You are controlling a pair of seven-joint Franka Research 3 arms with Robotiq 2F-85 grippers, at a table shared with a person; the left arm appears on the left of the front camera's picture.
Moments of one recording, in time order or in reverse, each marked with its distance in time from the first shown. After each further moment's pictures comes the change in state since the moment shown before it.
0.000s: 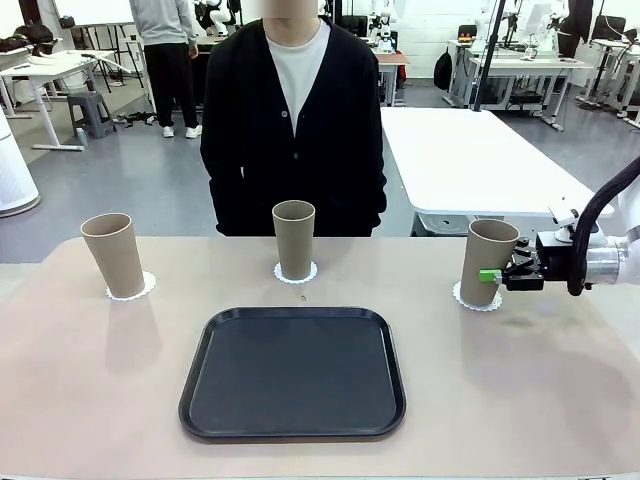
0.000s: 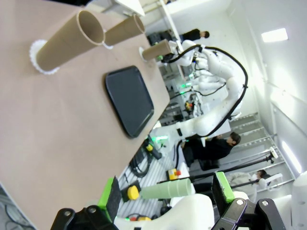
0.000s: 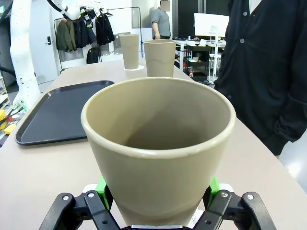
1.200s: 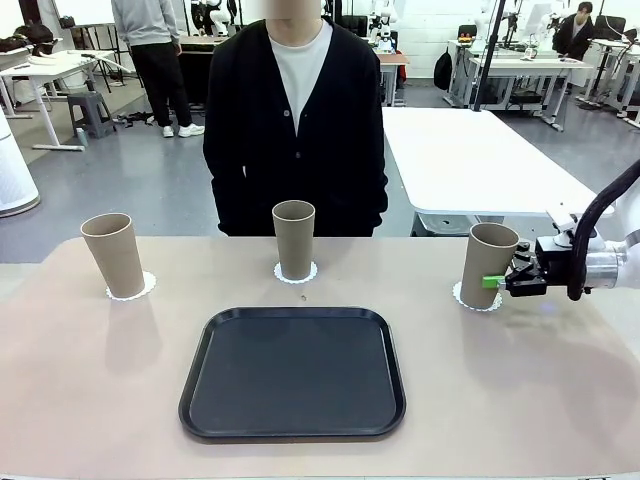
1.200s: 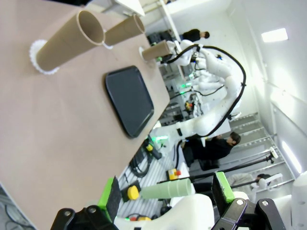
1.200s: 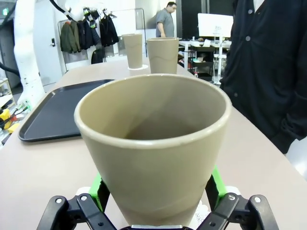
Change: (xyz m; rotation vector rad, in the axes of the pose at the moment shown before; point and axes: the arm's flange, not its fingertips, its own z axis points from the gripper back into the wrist) left arm 0.000 0.000 0.000 0.000 0.000 0.000; right arm -0.012 -0.003 0.001 0.030 -0.003 -0.013
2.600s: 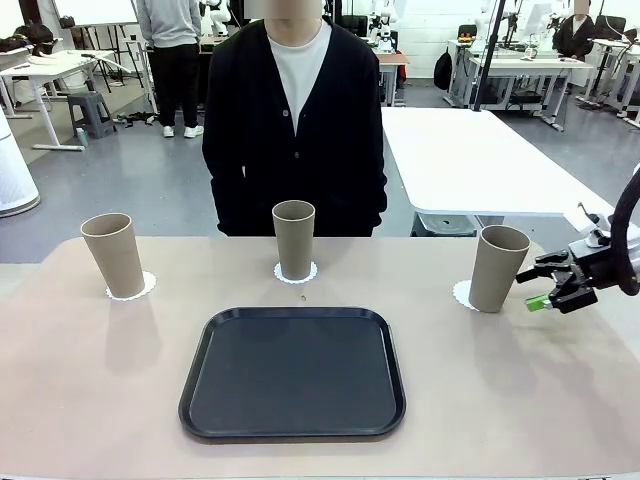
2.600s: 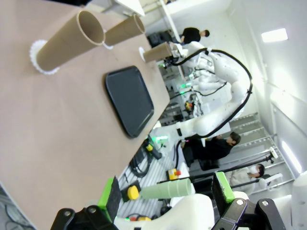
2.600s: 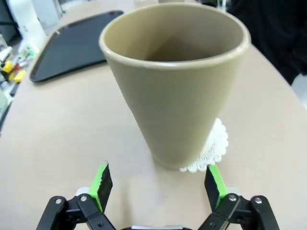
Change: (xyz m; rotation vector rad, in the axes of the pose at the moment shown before) left arm 0.000 0.000 0.000 0.000 0.000 0.000; right arm 0.024 0.023 0.066 -0.015 0.413 -0.050
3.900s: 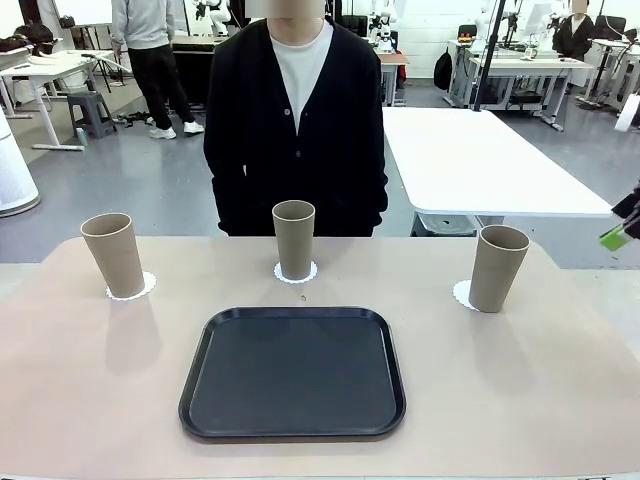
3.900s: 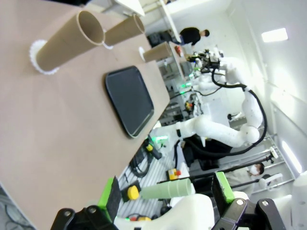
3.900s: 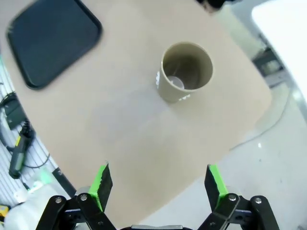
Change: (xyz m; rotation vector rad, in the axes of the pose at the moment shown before) left arm 0.000 0.000 0.000 0.000 0.000 0.000; right arm 0.228 0.173 0.111 -0.462 0.544 -0.261
